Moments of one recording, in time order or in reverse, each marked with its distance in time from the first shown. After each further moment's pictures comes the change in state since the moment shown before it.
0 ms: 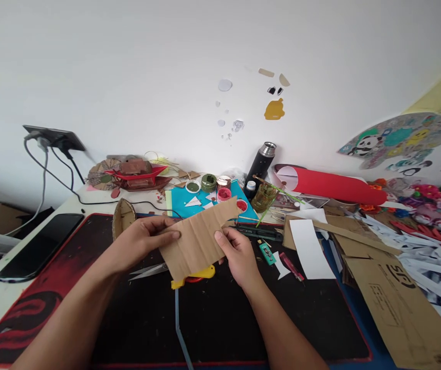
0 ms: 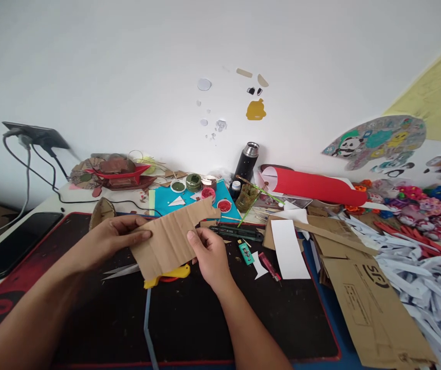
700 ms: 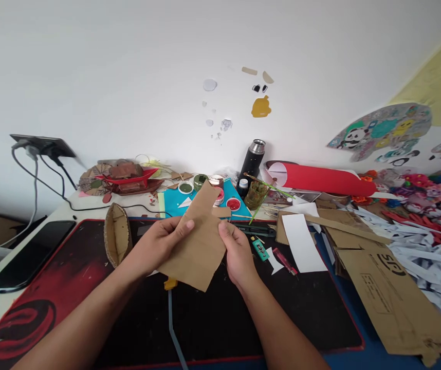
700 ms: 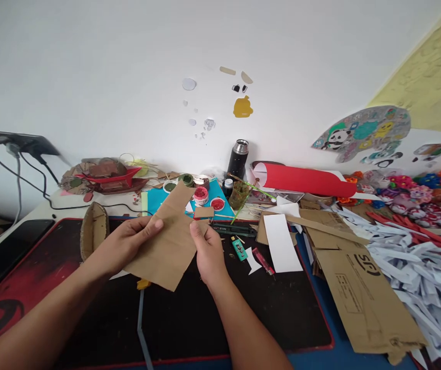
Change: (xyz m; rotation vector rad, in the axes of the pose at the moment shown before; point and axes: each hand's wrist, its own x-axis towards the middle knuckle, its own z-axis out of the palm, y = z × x) left_hand 0.003 0.022 0.059 -0.073 0.002 -0.089; right_hand -0.002 -0.007 0.002 0.301 0.110 0.013
